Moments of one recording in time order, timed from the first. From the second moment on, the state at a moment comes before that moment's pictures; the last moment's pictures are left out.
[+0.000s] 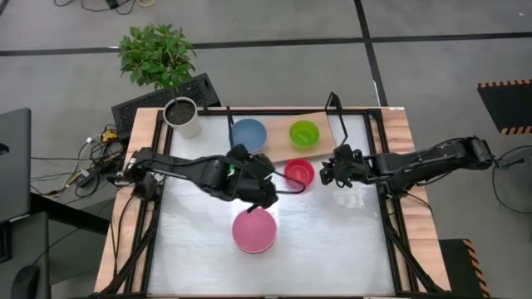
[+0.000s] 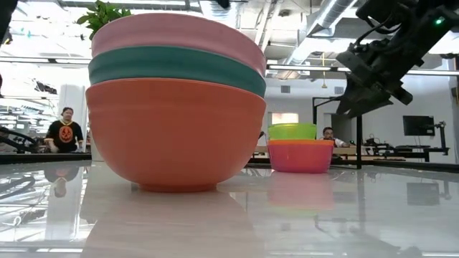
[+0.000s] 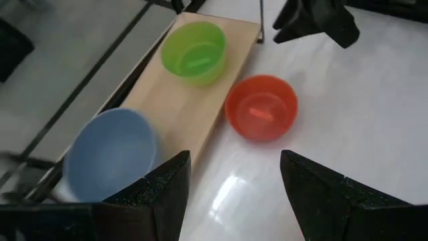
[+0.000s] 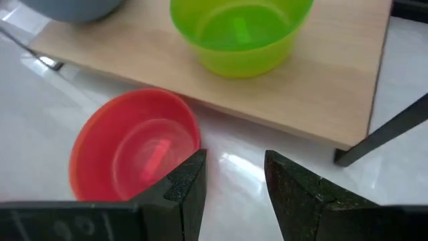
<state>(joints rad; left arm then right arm) -0.24 1.91 2.11 -1.23 -0.70 -0.59 0.06 1.00 0.57 -0.49 0.62 0.94</state>
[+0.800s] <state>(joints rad) 0.01 1.92 1.50 -0.30 -0.34 -0.58 0.05 0.88 0.57 -0.67 0.62 1.11</state>
